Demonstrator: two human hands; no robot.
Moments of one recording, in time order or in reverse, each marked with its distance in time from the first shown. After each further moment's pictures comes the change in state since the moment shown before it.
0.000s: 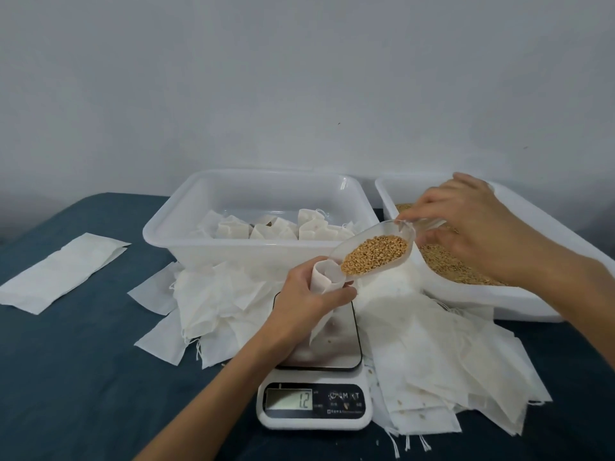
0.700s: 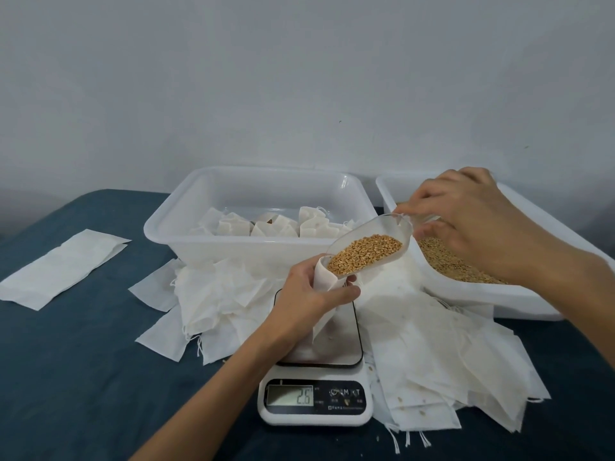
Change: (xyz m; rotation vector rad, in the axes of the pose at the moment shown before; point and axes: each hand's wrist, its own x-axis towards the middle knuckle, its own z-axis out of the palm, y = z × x) left_hand 0.000 0.001 -0.002 -0.036 -0.053 0.001; right_hand 0.001 -0.017 -0.009 -0.112 0.019 -0.052
